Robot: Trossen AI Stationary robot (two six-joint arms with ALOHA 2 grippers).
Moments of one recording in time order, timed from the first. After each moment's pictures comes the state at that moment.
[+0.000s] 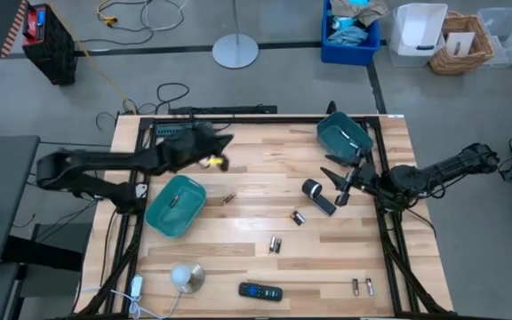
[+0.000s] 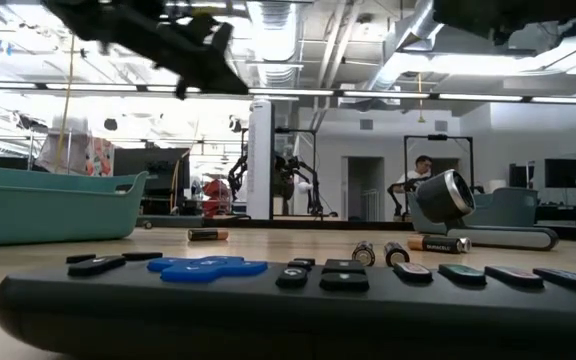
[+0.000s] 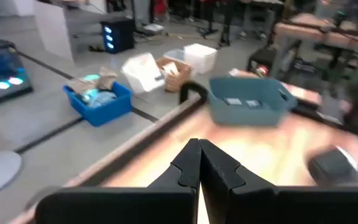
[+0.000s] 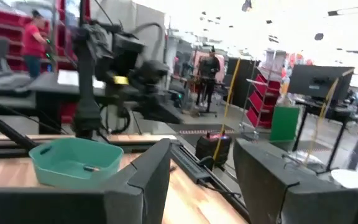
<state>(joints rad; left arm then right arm) 0.26 1.18 0.70 0.31 -0.37 -0.11 0.32 0.65 0.37 0.48 0.74 -0.28</state>
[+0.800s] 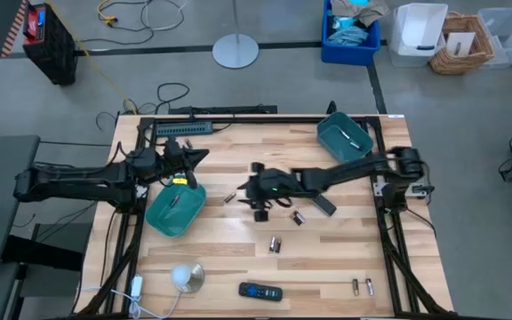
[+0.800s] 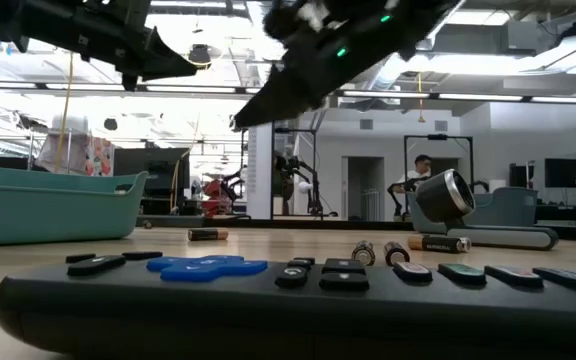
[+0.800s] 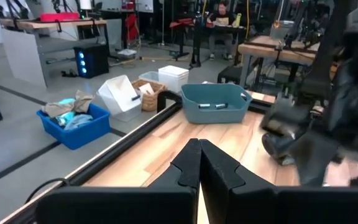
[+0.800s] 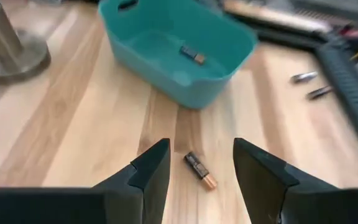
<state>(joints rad) 0.16 0.71 0.44 0.22 -0.36 -0.06 0.04 1.83 1.20 0.10 0.08 -0.18</state>
